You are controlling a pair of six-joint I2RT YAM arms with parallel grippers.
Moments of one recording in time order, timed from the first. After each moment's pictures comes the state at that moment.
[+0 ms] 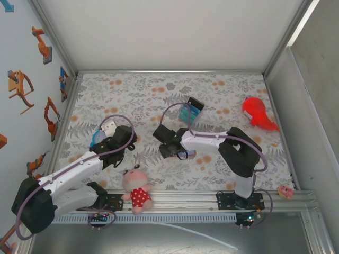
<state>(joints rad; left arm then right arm) -0.70 1.05 0.58 -0.44 -0.63 -0.95 1.00 1.86 1.16 -0.56 0.15 0.48</state>
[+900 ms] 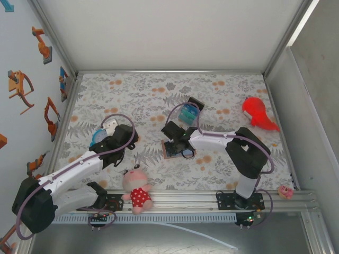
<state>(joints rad) -0.70 1.05 0.59 -0.42 -0.59 -0.90 0.92 1.78 1.04 -0.43 -0.01 0.43</state>
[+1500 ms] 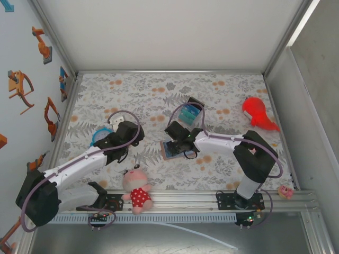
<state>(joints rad) -0.71 1.14 0.64 -0.34 -0.50 -0.81 0.91 1.70 0.99 -0.41 0.00 0.44</state>
